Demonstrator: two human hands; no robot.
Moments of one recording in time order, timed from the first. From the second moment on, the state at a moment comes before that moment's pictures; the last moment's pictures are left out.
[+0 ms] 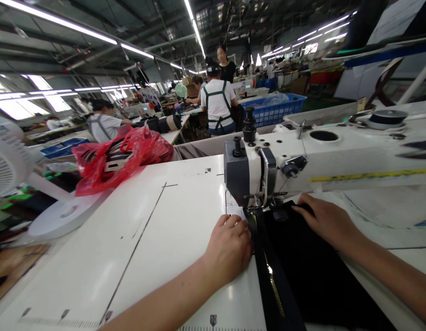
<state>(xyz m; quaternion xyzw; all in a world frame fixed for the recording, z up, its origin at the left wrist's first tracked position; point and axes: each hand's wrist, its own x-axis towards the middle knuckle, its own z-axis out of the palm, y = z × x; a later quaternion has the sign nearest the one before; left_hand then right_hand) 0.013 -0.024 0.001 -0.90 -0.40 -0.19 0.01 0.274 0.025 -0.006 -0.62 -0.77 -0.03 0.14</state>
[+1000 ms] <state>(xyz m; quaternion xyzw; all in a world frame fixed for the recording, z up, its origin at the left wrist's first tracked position) 0.004 -0.016 -0.014 -0.91 -0.28 -0.29 0.03 0.205 -0.028 -0.021 -0.36 -0.90 -0.09 0.23</state>
